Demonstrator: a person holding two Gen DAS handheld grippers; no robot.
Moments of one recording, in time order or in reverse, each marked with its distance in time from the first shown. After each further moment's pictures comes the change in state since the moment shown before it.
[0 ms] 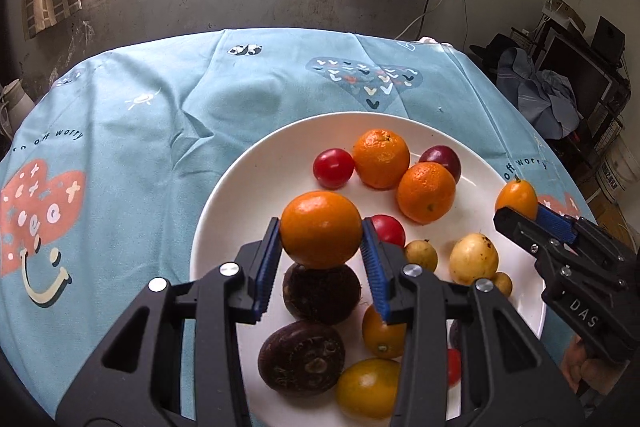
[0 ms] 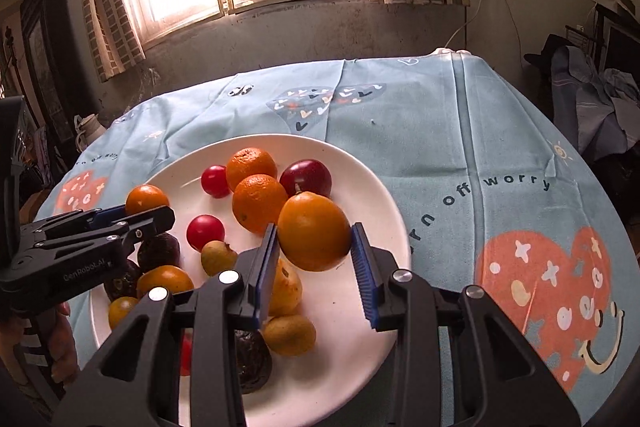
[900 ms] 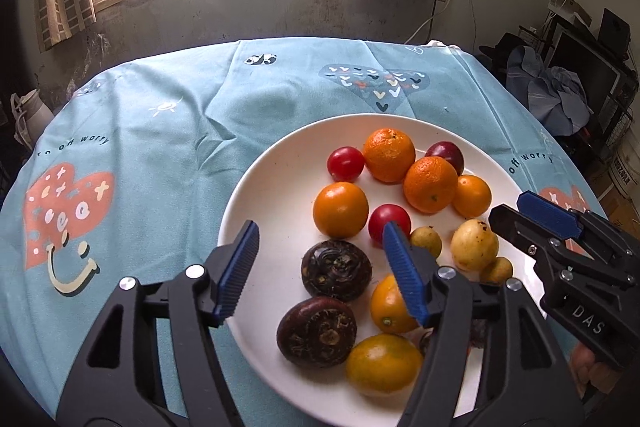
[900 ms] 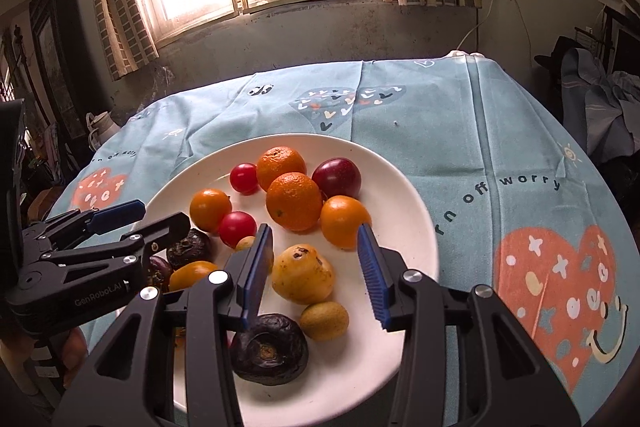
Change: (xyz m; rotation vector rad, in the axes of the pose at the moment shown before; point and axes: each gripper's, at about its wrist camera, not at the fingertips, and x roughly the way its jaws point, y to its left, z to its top) left arm -0.029 -0.006 -0.008 0.028 -0.038 0.069; right arm -0.019 0.019 0.001 -0.009 -0.009 0.048
